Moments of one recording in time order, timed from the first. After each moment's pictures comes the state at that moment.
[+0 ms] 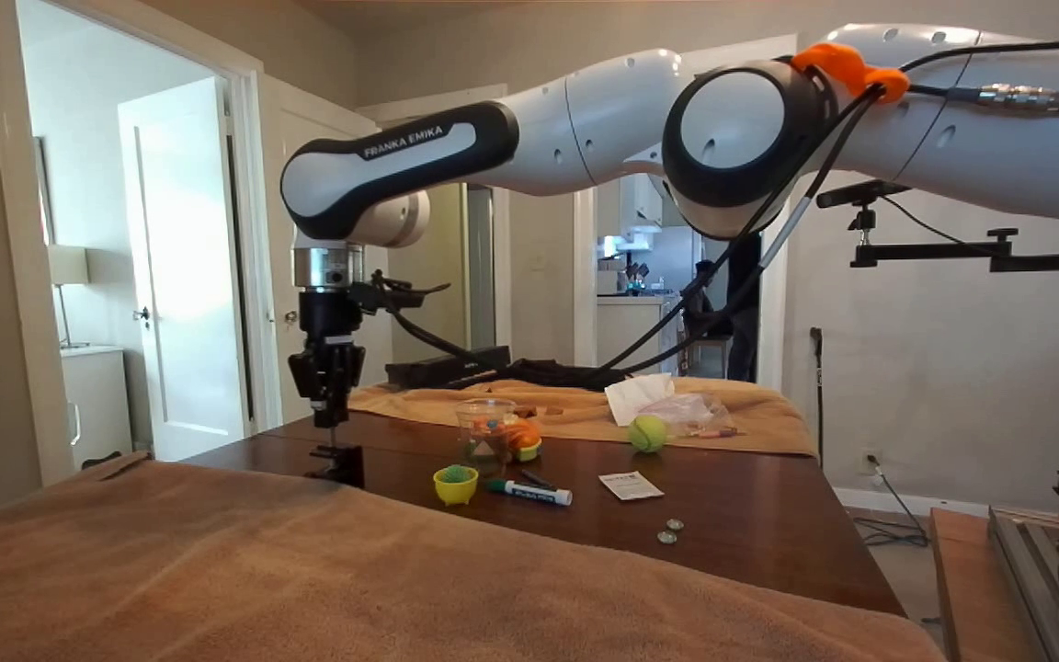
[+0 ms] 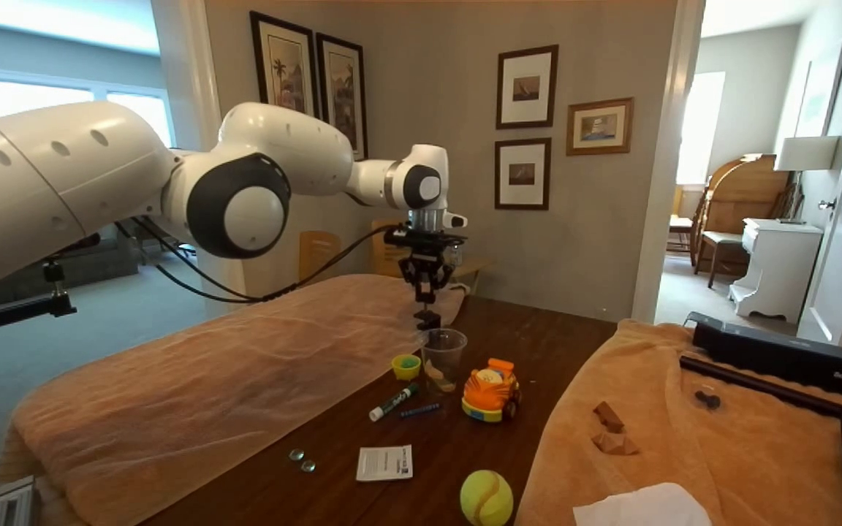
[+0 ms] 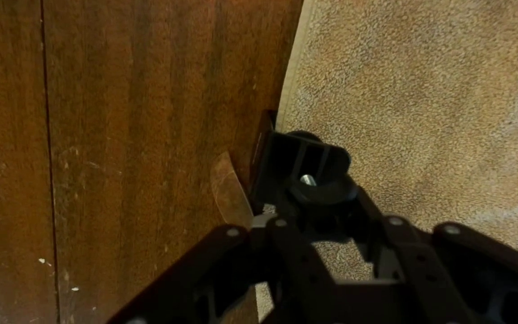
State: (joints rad) arm 0.18 1.17 0.14 -0.62 -0.11 1.81 -0.17
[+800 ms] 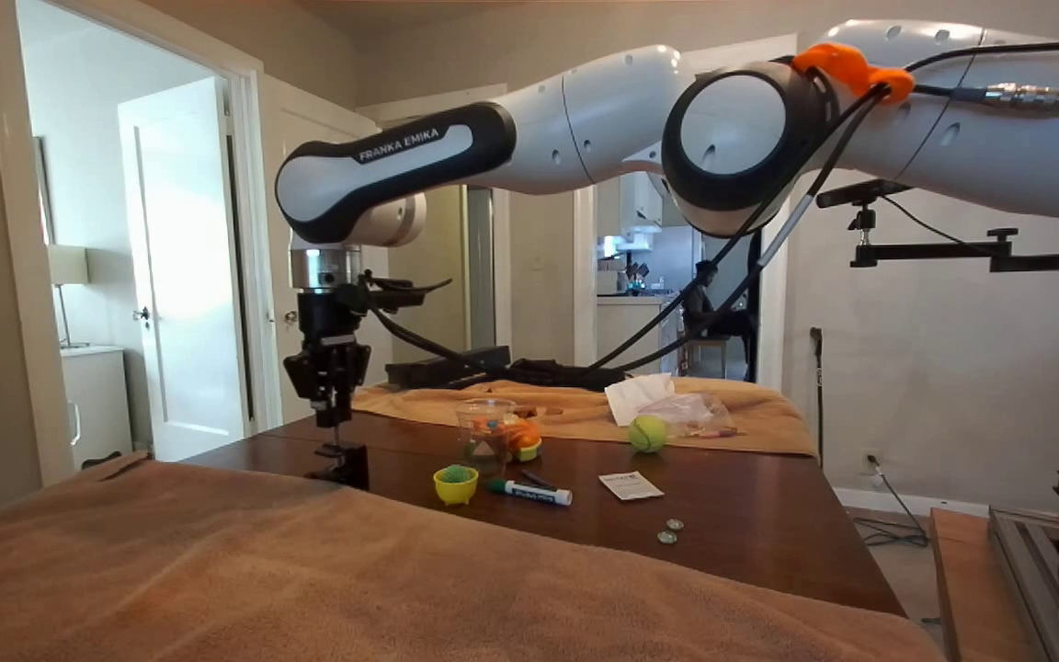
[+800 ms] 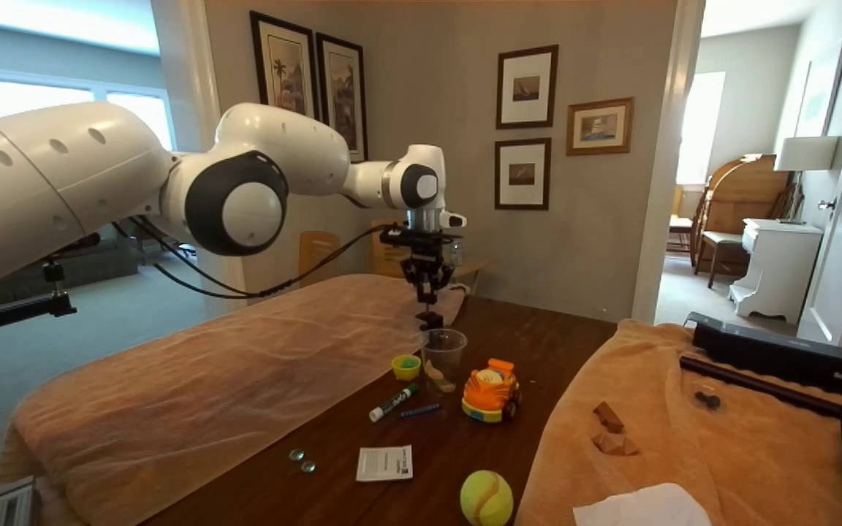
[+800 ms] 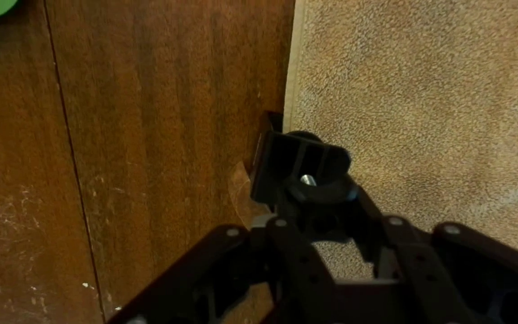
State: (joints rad) arm 0.20 1.17 0.09 -0.62 -0.11 1.81 -0.02
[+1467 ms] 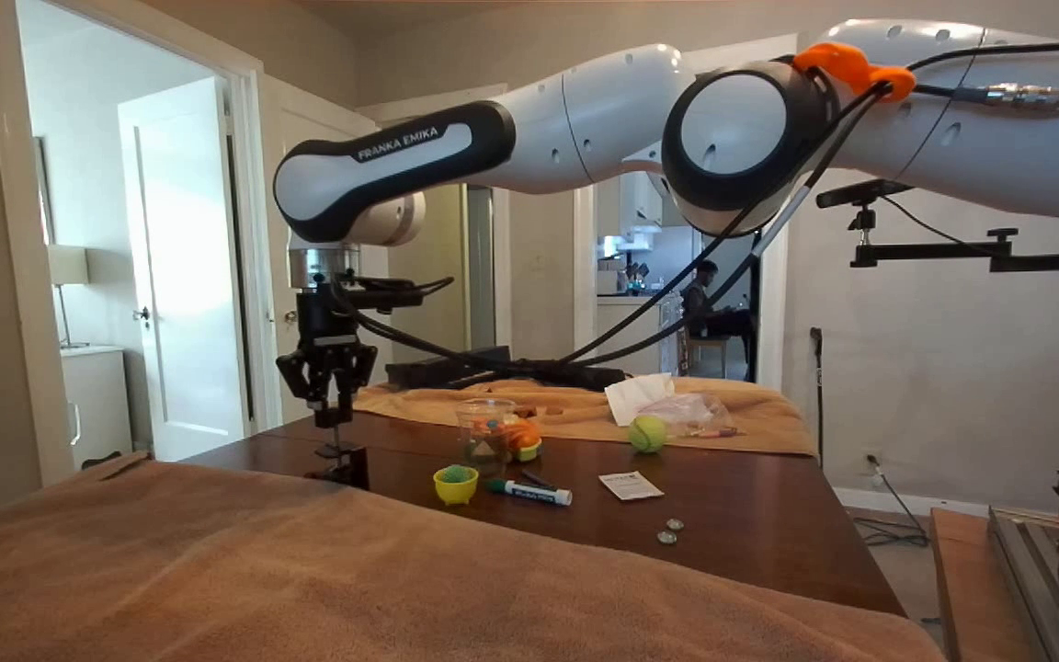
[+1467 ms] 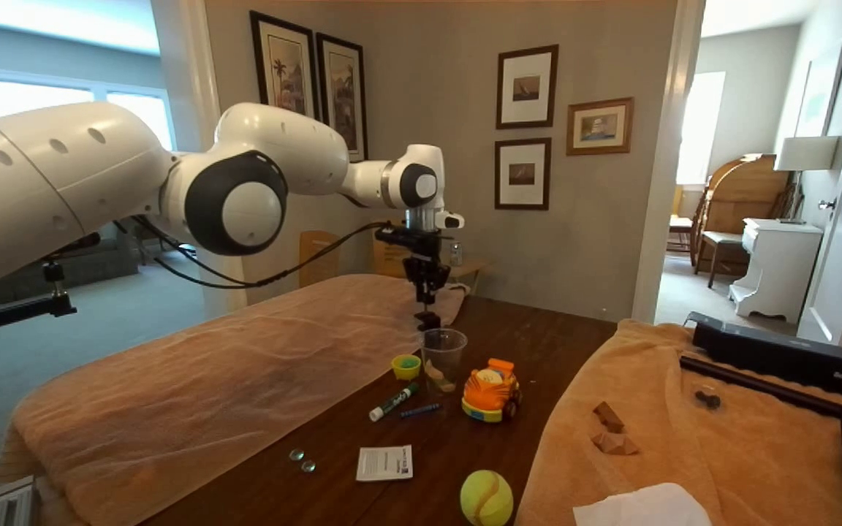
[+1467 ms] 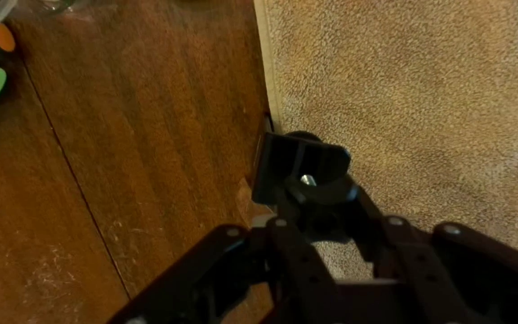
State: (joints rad) arm 0.21 1.17 0.09 -0.62 -0.11 1.80 0.23
